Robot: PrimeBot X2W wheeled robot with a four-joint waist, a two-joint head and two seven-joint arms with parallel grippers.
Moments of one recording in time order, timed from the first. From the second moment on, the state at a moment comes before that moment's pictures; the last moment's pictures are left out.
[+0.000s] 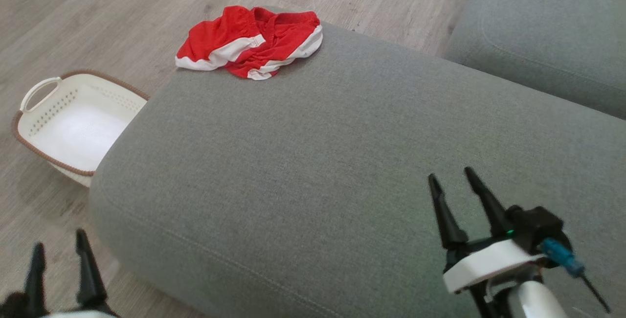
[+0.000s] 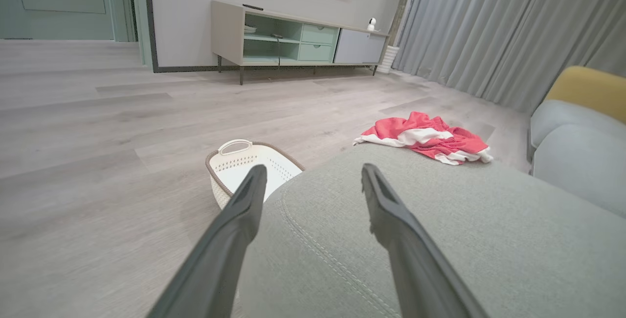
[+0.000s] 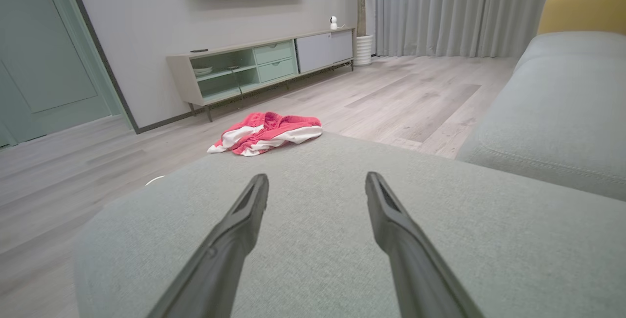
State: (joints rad) left arm 0.23 0.42 -0.19 -0.04 -0.70 0.31 -0.25; right arm 0.01 -0.04 0.18 0.15 0.19 0.13 -0.10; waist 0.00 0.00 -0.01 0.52
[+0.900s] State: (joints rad) left arm -0.86 0.70 -0.29 0.45 -0.64 0.06 0.26; right arm -0.15 -0.05 0.06 -0.23 -0.03 0.13 0.11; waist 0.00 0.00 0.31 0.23
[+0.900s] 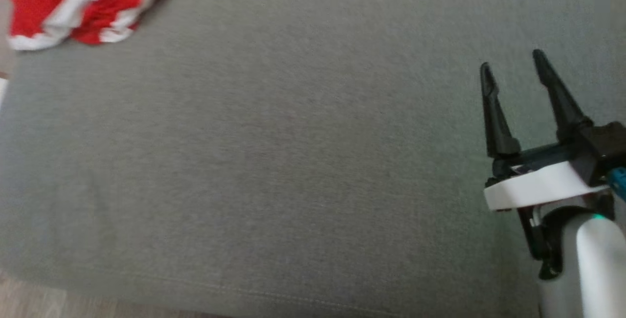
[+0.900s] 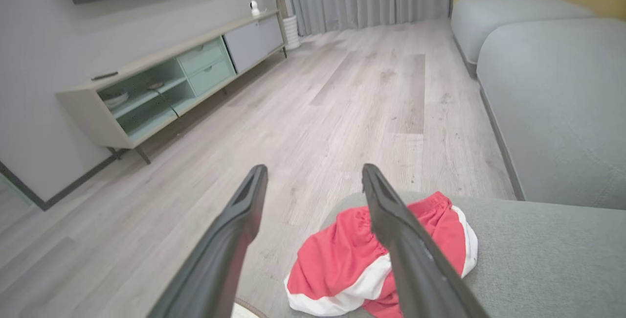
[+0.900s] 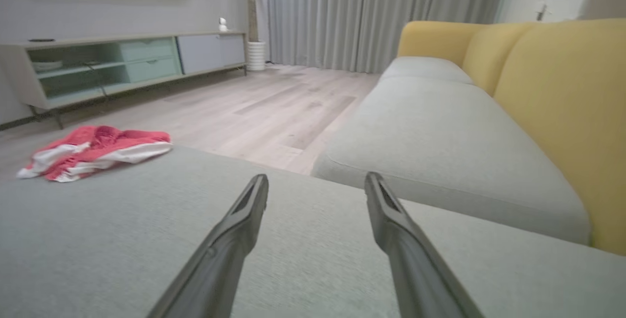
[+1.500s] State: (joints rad) left arm -1.06 0.56 -0.33 0.89 -0.65 0.01 0.23; right arm -0.17 -0.05 0.07 -0.46 -0.09 0.13 0.18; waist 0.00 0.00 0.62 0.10
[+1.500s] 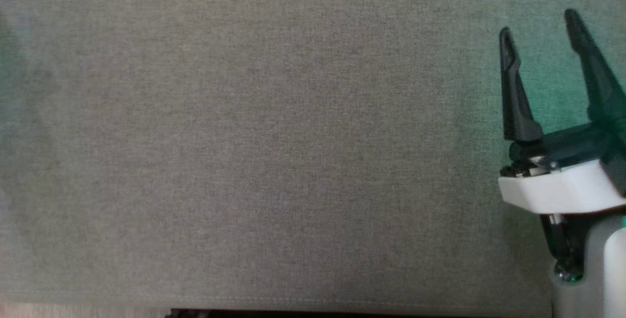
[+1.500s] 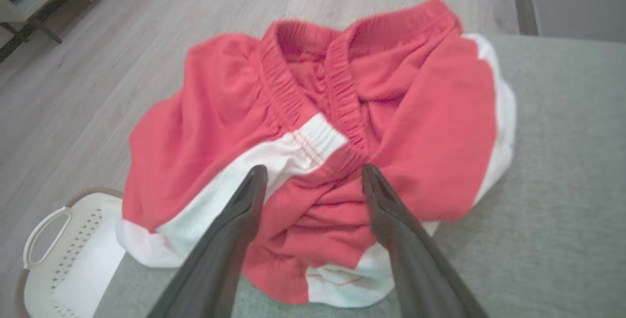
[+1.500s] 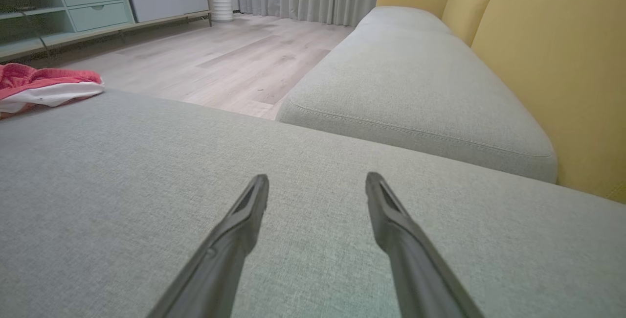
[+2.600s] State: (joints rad) left arm -1.23 0.59 -0.43 1.12 -0.56 -0.11 0.08; right arm -0.21 -0.05 0.05 -0.36 -0.03 0.13 0.10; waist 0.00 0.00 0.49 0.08
